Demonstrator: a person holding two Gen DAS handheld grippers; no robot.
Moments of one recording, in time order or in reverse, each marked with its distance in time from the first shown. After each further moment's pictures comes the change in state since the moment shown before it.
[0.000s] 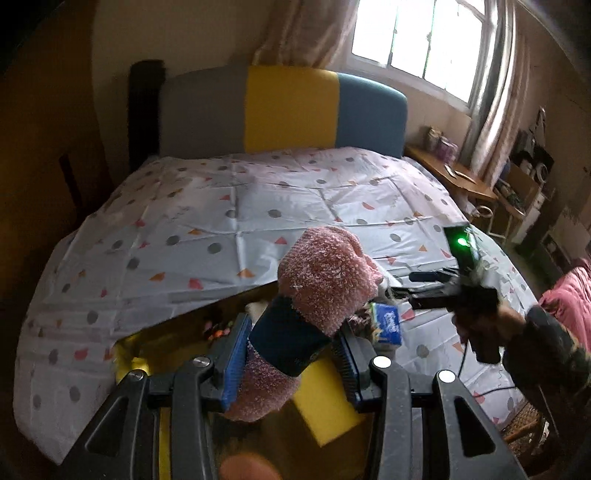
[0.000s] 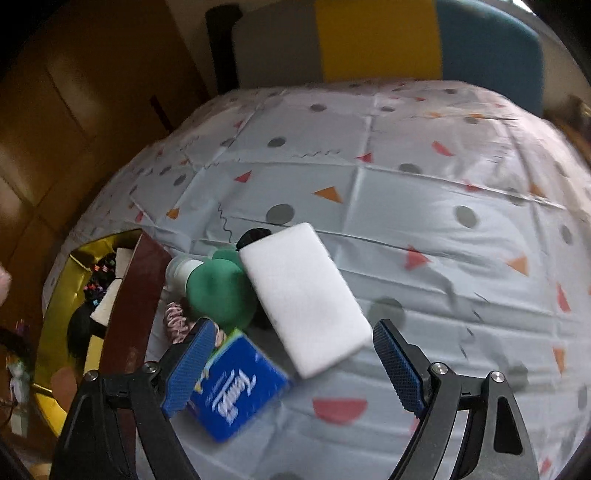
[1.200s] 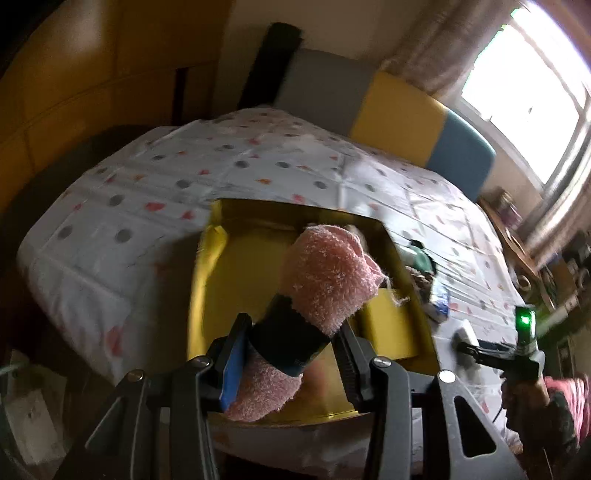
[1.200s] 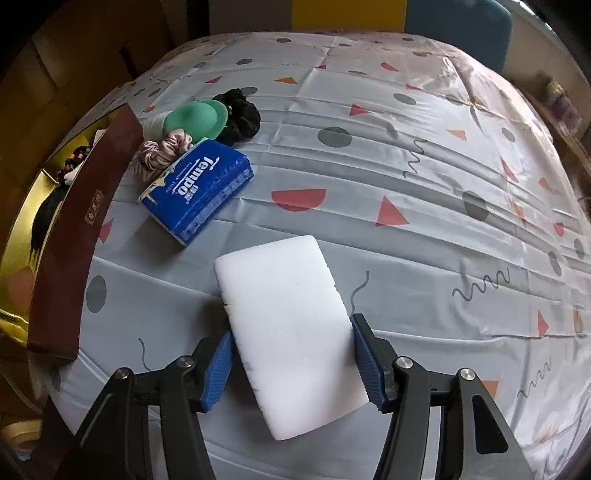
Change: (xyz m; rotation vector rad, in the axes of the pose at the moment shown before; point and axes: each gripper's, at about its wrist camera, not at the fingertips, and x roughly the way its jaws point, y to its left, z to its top) left arm -0.046 0.073 -0.142 -0.441 -0.005 0.153; right arm -0.029 0.002 -0.127 0.020 0.160 -0.191
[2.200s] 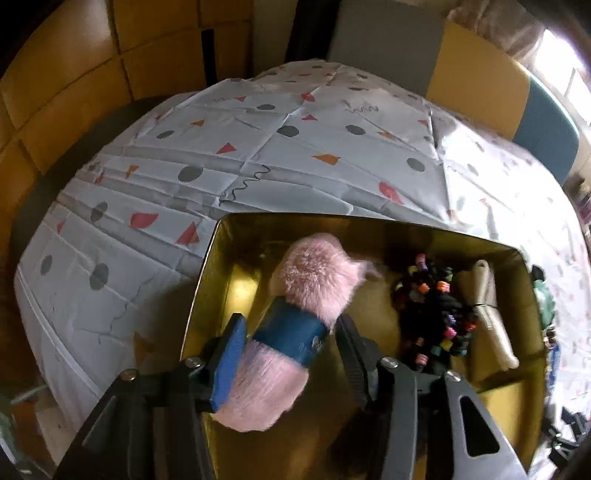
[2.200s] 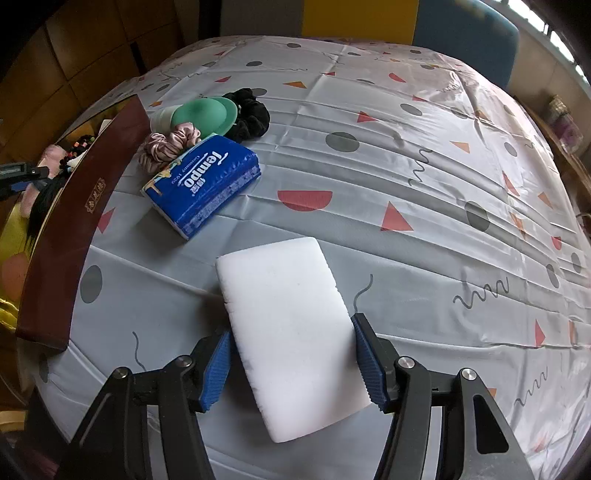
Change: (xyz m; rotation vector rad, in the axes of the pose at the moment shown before) left arm 0.171 0.010 0.081 0.016 0.163 0.271; right arm 0.000 0.004 -0.003 -0.044 -0.030 -0.021
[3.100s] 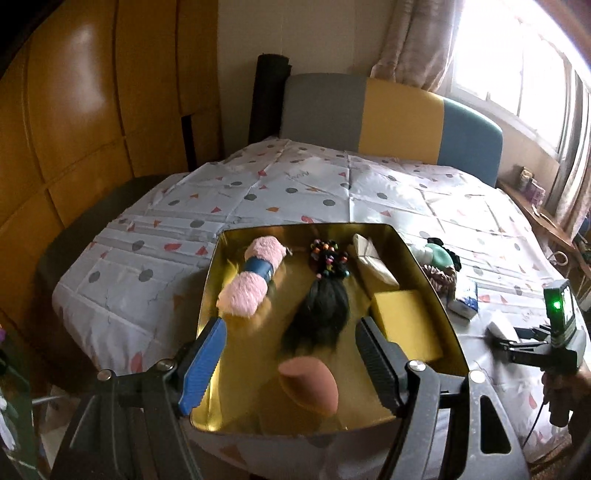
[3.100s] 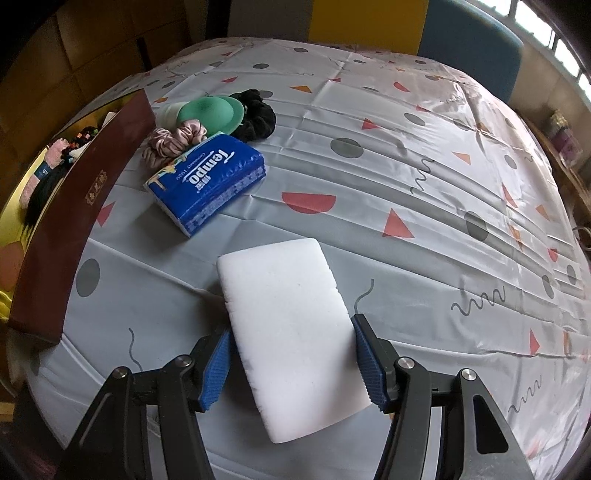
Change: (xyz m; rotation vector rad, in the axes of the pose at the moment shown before) left arm -0.170 -0.017 -0.128 0.116 -0.307 -0.085; right arm 0.000 0.004 -0.003 -0.045 -0.025 -0.027
